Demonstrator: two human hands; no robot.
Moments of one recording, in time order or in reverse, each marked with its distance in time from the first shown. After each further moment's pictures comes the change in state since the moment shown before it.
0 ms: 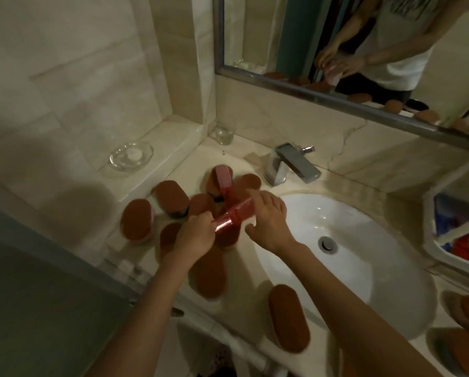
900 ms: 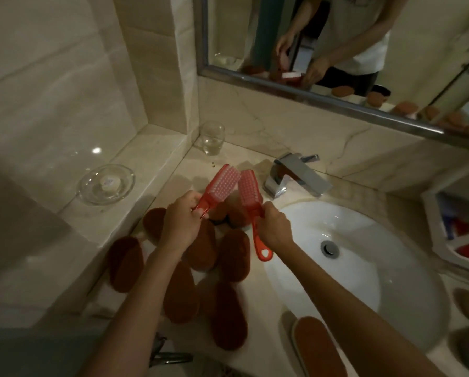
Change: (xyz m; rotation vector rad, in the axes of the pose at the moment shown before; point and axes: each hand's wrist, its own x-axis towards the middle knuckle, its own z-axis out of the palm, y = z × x) left_hand 0.092 -0.012 -0.054 -0.379 0.132 0.101; right_hand 0.081 -0.002 0.022 0.169 0.060 0.554
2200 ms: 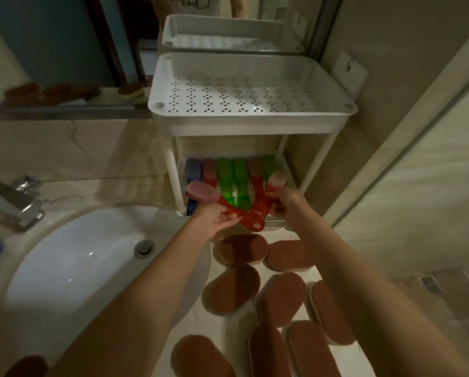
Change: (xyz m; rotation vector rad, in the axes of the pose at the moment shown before) left_hand -0.182 0.336 0.439 -0.670 -0.673 -0.548; right_hand -0.059 0.452 -0.354 1.082 0.363 0.676
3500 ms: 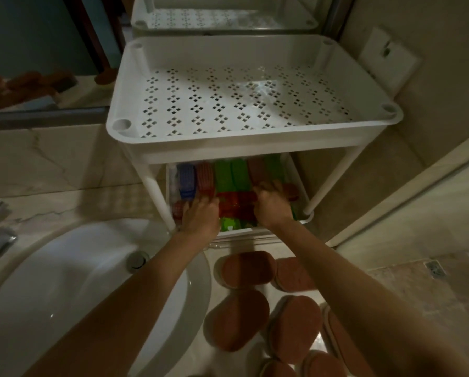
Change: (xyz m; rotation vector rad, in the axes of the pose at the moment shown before) left_hand 0.068 0.021 -0.011 1.721 0.160 0.597; right_hand 0.056 0.007 0.039 -1.346 0.007 -0.635
